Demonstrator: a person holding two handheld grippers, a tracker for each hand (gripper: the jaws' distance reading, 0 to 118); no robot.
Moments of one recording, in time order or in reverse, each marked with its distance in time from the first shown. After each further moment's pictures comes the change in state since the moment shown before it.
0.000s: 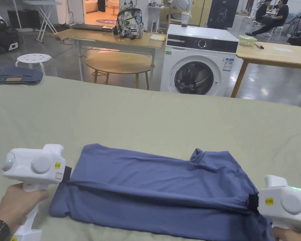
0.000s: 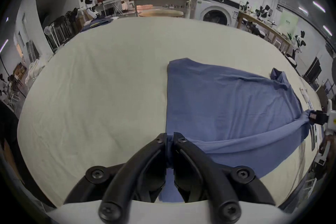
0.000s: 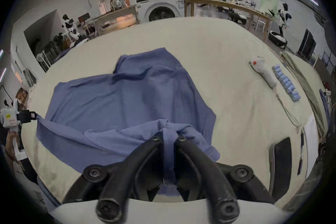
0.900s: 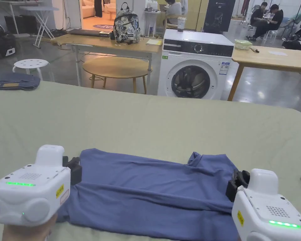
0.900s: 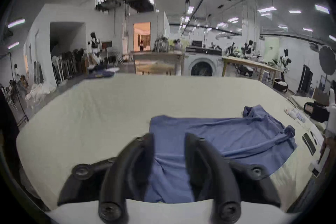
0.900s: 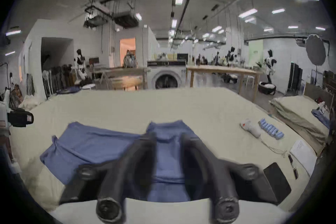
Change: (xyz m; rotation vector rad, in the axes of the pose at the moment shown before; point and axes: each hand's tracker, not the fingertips) left arm 0.057 -0.057 0.111 0.566 -0.007 -0.038; right arm -0.106 -0.059 0.100 0.678 -0.050 0.059
